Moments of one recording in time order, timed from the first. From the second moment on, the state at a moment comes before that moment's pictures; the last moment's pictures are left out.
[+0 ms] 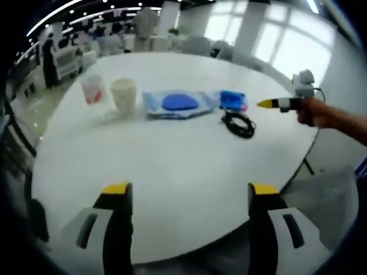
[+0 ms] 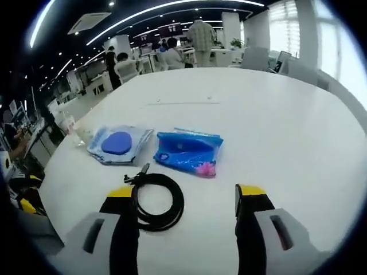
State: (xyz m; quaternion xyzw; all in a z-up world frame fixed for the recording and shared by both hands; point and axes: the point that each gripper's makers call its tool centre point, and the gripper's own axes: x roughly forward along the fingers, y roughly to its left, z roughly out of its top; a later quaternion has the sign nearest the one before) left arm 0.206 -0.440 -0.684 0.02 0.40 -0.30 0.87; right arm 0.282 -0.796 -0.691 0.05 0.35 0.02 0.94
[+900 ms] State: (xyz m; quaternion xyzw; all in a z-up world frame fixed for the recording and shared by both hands) left arm 0.213 -0.433 -0.692 0.01 0.41 -0.28 0.87; right arm 0.340 -0.835 -0.731 0.08 0.38 -0.04 0.92
